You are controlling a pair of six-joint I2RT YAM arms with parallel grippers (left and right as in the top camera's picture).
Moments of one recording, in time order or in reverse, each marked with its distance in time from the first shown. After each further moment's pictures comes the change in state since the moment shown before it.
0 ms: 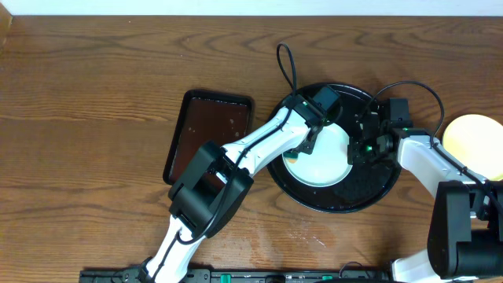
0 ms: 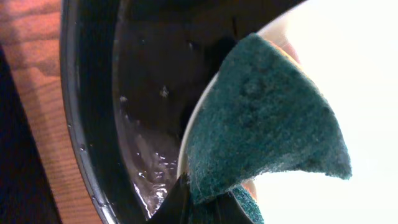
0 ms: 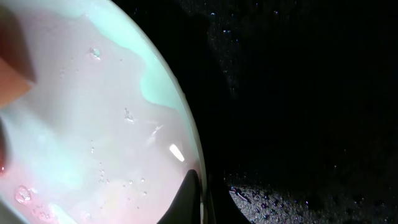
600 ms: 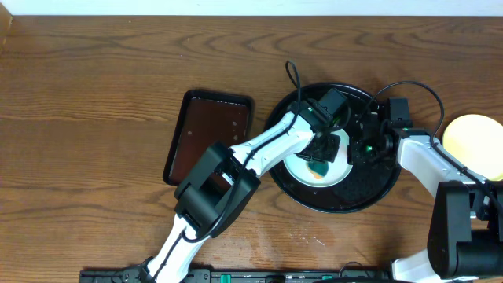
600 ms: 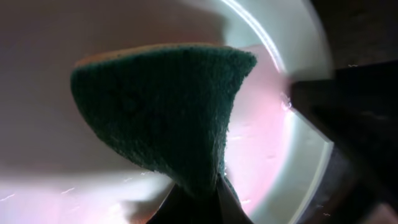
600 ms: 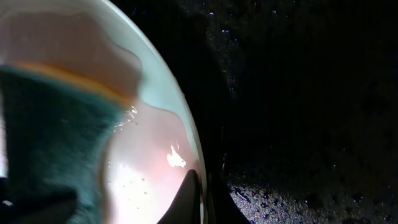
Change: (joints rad) left arm -0.032 0.029 -0.013 0.181 0.454 -0.023; right arm 0.000 0.000 0.000 0.002 0.002 0.000
